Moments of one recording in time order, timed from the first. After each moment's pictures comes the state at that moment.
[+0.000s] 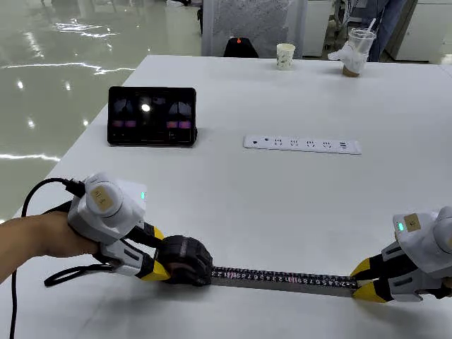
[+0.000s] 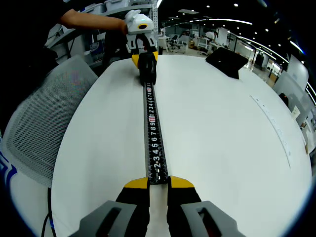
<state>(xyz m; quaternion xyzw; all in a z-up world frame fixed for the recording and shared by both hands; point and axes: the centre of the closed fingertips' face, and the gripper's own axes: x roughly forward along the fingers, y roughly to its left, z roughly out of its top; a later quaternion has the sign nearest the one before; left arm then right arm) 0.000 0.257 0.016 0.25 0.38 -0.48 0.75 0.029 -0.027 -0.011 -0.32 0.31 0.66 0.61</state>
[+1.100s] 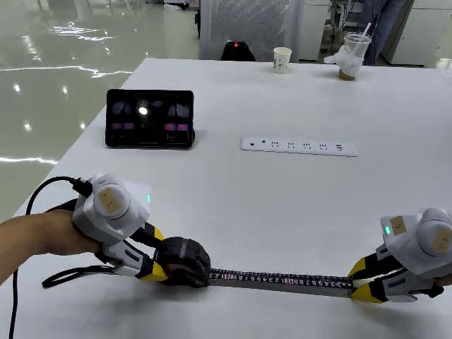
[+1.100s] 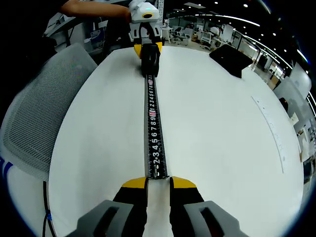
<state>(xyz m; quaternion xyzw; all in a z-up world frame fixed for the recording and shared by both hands) 0.000 0.256 0.016 0.29 0.39 -0.48 0.73 0.032 -0.032 -0.013 -0.38 0.32 0.63 0.60</state>
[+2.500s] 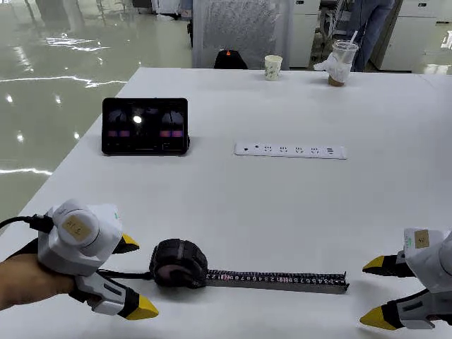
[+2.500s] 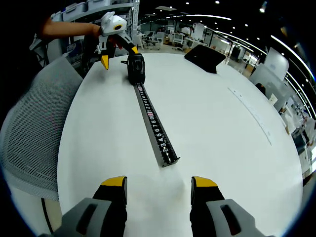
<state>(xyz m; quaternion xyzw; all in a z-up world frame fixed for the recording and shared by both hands) -0.037 0.270 0.028 0.21 0.39 -0.38 0.81 0.010 -0.052 0.004 -0.33 0.33 0.56 0.69</state>
